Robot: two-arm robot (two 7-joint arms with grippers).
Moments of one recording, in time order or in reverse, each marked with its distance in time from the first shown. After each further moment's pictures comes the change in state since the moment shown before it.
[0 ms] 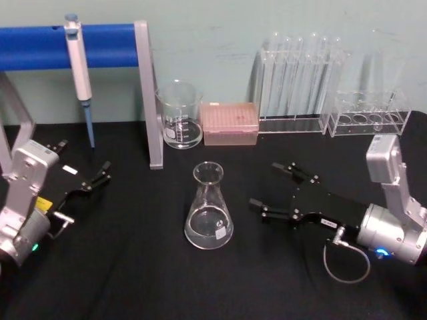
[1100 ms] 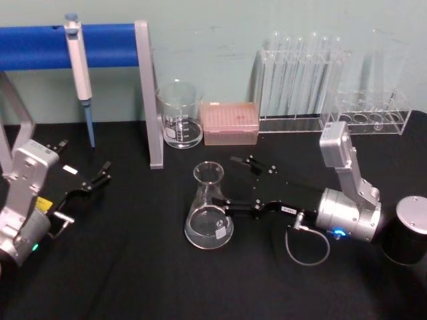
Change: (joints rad) left arm 0.000 0.000 0.000 0.000 0.000 0.000 0.000; right arm 0.191 -0.133 -0.113 0.227 -0.005 -0.049 0.118
